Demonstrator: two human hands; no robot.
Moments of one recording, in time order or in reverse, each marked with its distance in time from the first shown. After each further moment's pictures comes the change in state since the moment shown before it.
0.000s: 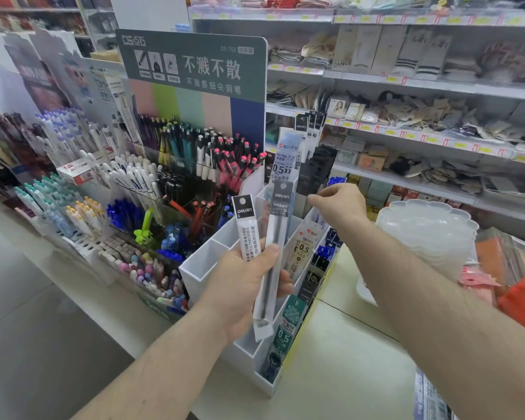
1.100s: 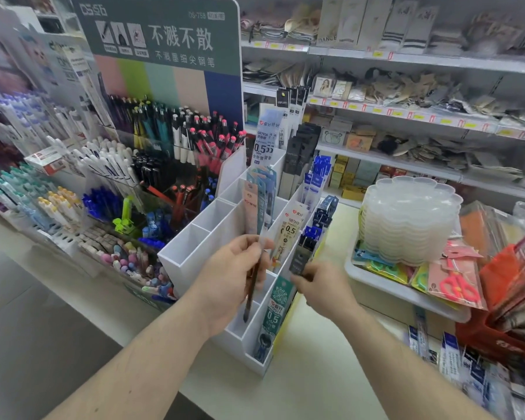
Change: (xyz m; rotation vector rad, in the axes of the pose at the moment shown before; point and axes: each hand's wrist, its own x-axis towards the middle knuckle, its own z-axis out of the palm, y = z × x) left_hand 0.002 -0.017 -0.002 0.122 -0.100 -0.059; right_hand -0.097 0.125 0.034 -0.196 -0.290 0.018
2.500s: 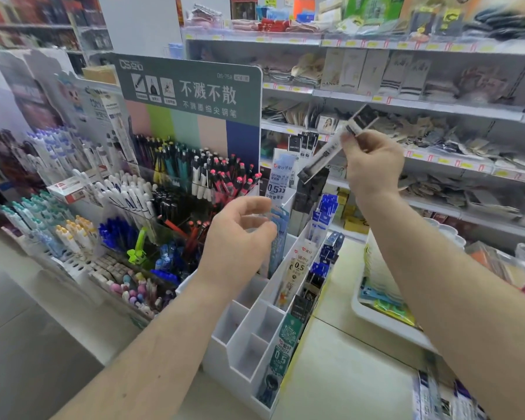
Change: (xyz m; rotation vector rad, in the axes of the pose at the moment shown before) left_hand 0.020 0.073 0.003 0.383 0.265 0.544; right_hand 0.082 -0.154 -0.155 0.630 0.631 -0.440
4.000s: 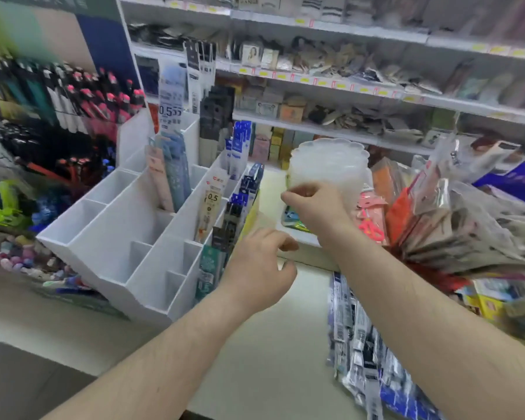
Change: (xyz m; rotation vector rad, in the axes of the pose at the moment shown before) left_hand -0.096 -0.079 0.129 0.456 -0.516 0.268; right_hand -0.129 0.066 -0.115 -0.337 -0.226 0.486
